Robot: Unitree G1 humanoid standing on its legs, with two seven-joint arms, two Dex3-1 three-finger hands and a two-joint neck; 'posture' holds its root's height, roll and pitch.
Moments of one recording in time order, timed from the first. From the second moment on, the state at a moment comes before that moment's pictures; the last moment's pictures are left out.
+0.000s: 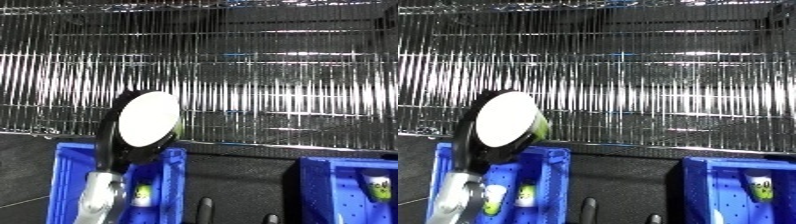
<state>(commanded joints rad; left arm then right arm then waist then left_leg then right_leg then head) -0.44 0.48 -0.20 0.62 -0.70 -0.48 0.07 -0.25 -0.38 0.31 0.96 0.93 -0.25 0.25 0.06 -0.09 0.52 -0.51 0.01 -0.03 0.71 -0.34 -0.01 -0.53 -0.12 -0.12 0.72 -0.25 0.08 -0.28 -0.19</state>
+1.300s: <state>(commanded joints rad) -0.18 0.51 0.09 1.04 -0.89 -0.40 0.11 -0.19 -0.37 0.23 1.11 0.94 -0.28 0.33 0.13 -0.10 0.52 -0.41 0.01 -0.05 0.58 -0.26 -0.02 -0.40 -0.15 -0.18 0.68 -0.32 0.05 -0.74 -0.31</state>
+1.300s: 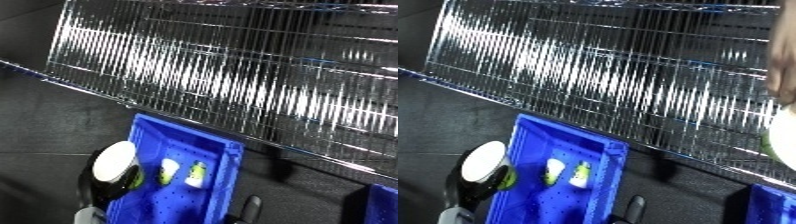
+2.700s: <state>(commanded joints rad) -0.25 0.45 -0.03 1.24 -0.90 -0.15 -0.30 -0.25 -0.37 0.25 1.10 0.93 -0.24 0.32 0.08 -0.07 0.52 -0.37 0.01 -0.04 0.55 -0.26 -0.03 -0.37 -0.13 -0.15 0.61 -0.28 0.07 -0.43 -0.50</state>
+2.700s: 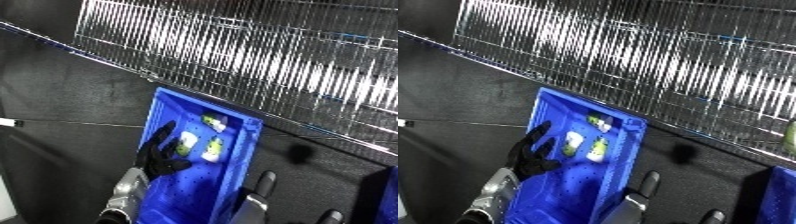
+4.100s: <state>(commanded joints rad) -0.23 0.35 -0.21 1.20 -0.70 -0.07 -0.21 -0.33 -0.42 0.22 1.14 0.80 -0.23 0.33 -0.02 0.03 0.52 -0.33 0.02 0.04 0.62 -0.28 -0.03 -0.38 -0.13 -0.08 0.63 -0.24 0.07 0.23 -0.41</state>
